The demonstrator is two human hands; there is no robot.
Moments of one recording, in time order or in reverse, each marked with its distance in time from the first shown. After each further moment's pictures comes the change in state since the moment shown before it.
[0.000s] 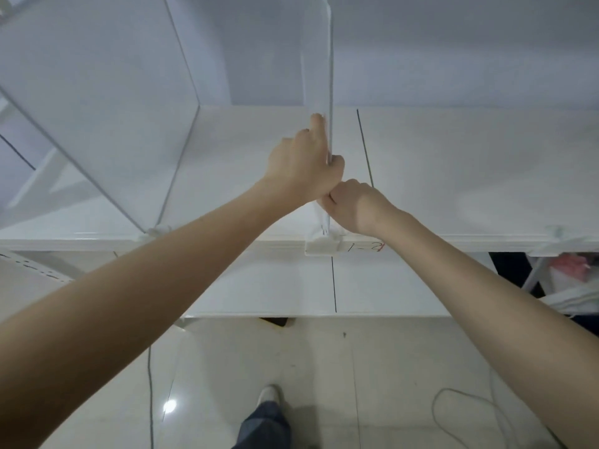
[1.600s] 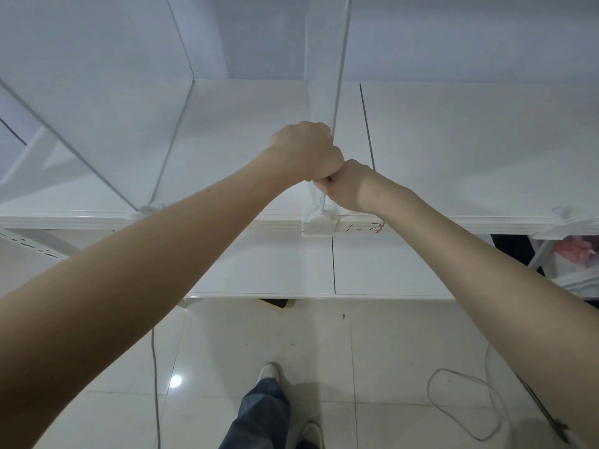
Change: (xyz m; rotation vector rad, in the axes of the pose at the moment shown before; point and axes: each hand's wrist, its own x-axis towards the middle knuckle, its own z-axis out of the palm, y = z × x) left_hand 0.002 0.008 0.007 0.097 -0.287 -0.116; right_hand -0.013 -0.008 -0.012 0.230 -0.137 0.099
